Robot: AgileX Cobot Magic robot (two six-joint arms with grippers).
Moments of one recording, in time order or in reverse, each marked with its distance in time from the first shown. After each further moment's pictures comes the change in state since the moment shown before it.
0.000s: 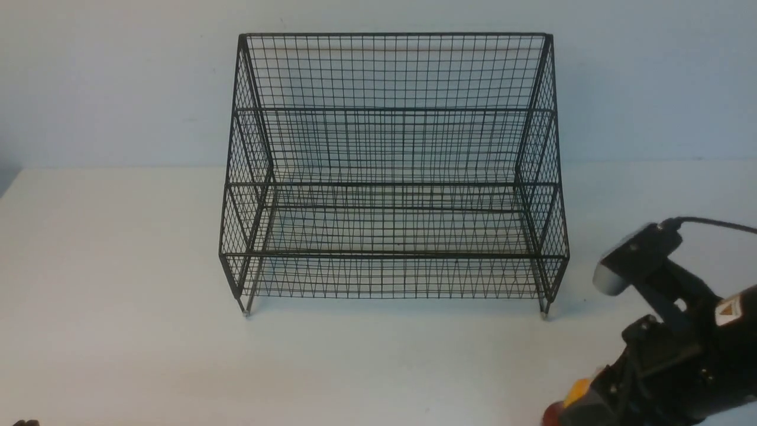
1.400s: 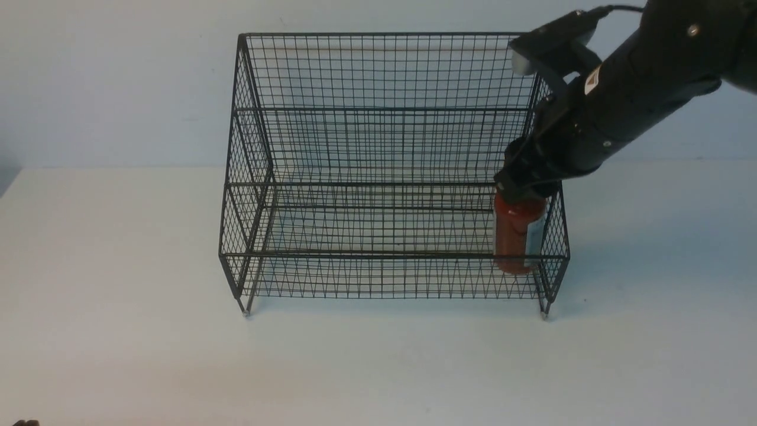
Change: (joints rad) right arm 0.000 0.528 -0.709 -0.348 -0.044 0.266; left arm 0.000 0.000 0.000 0.000 0.000 0.000
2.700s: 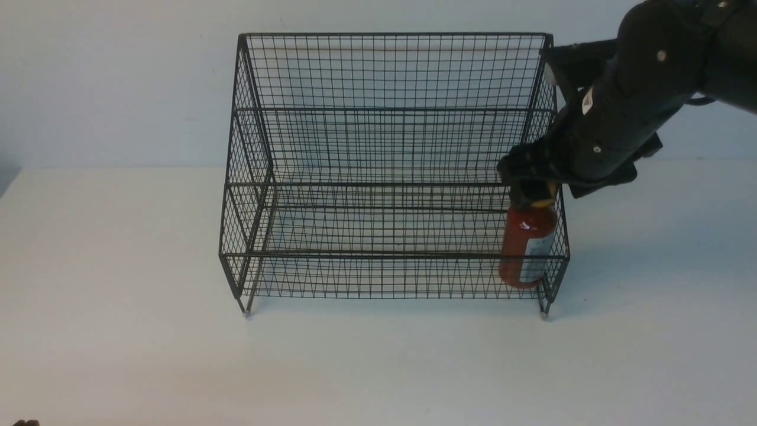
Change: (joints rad) right arm 0.002 0.044 -0.029 -0.181 0.072 0.441; left arm 0.000 0.000 0.000 0.000 0.000 0.000
